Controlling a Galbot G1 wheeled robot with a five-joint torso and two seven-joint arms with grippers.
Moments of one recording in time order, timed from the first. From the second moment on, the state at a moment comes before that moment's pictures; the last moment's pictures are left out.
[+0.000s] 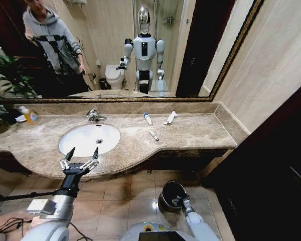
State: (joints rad) left arm 1.84 -1.36 -0.82 -2.47 -0.37 0.04 0.05; right arm -1.26 1.46 0.58 0.98 -0.01 0.24 -0.09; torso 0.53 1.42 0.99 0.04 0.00
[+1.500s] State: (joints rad) left arm 1.84 -1.36 -0.82 -2.47 -0.37 0.04 0.05; right arm -1.36 1.25 0.48 2.12 0.22 -0.09 -0.14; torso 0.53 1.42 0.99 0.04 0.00
